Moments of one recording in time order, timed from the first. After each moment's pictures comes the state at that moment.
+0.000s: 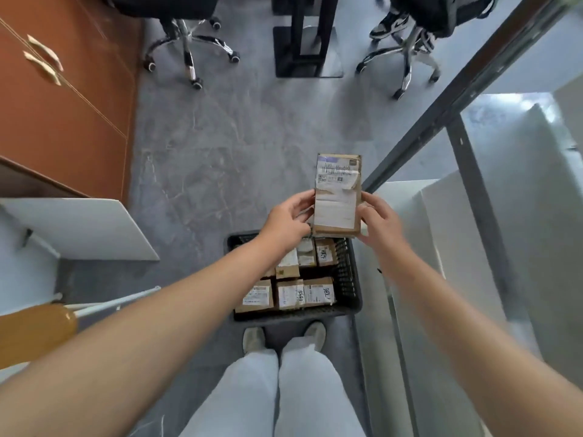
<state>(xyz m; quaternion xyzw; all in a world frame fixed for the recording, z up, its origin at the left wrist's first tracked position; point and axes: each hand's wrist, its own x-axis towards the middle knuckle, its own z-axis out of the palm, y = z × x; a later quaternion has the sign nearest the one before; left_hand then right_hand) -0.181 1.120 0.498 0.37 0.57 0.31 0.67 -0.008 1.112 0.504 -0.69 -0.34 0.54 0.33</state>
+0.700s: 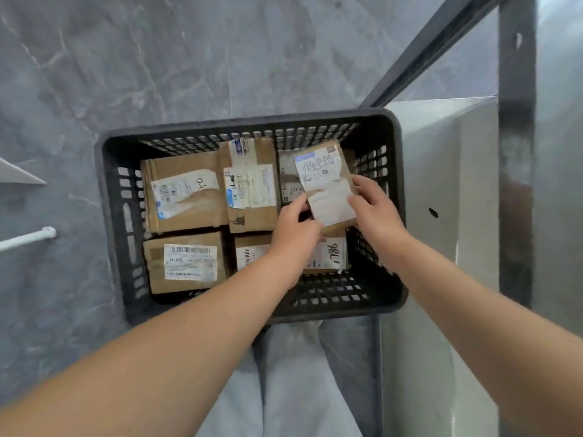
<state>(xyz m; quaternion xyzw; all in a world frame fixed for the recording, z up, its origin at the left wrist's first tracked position) -0.064 1.087 0.047 0.19 0.69 0.19 0.67 0.069 1.109 0.026 -0.73 -0.31 0.59 0.15</state>
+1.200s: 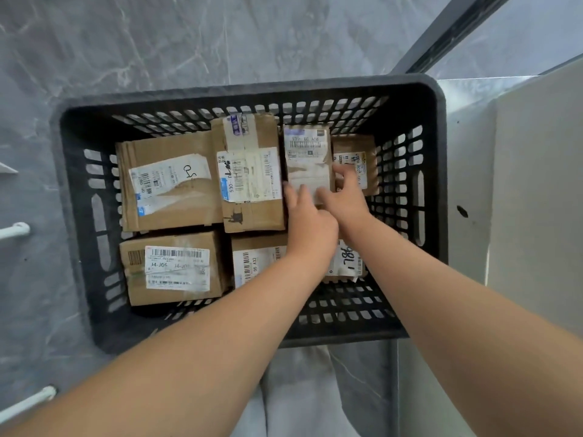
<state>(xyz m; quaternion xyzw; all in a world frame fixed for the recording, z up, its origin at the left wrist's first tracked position) -0.047 1.087 -0.026 0.23 0.74 0.19 0.60 0.018 1.119 -0.086 -0.74 -0.31 0.59 0.12</state>
